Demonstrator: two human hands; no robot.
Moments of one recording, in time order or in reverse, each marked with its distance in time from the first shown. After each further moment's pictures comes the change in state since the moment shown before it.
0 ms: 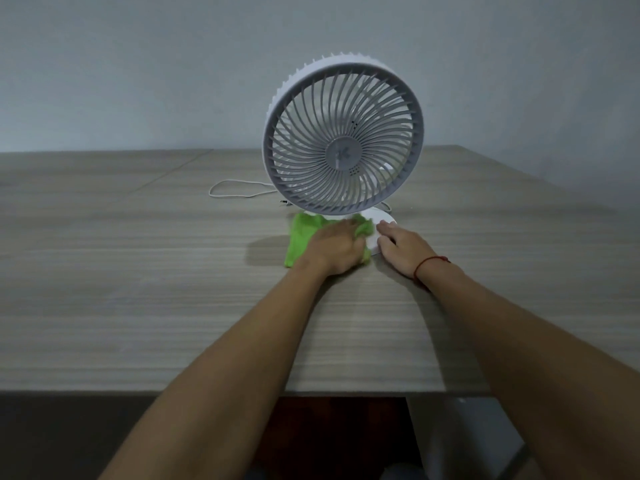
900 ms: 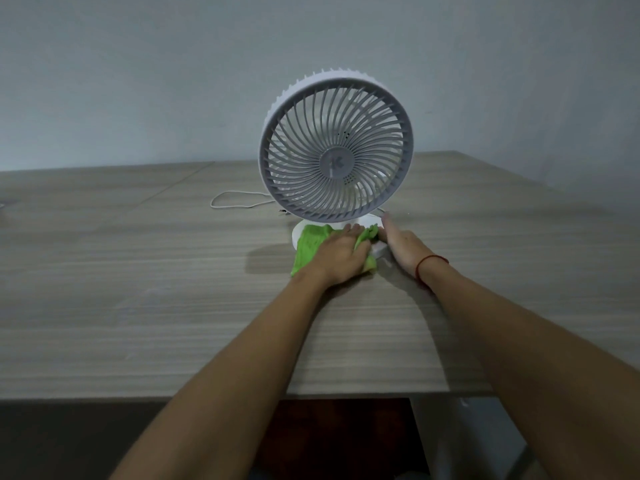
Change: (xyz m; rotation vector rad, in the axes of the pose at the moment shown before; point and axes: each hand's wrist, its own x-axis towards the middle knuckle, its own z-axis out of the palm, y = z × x) left_hand -0.005 0.011 0.001 -0.204 -0.017 -0.022; right_hand 0.004 -0.005 -0.010 0.480 -0.011 0.286
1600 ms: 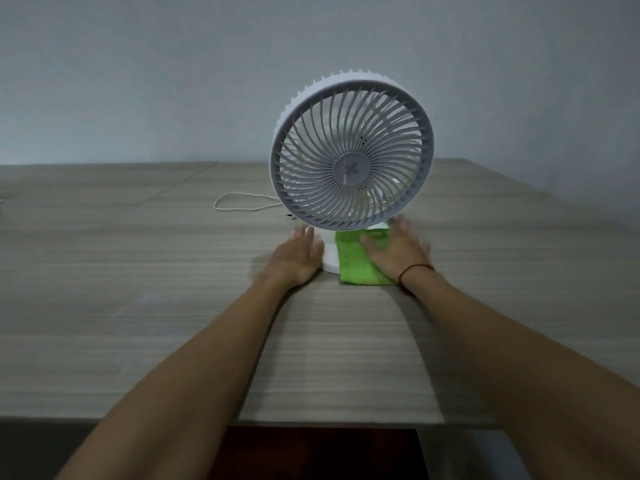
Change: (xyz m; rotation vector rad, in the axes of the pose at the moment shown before) left_hand -0.003 -0.078 -0.028 0.035 0.035 -0.189; right_hand 0.026 -0.004 0.030 -0.494 0.241 -0.183
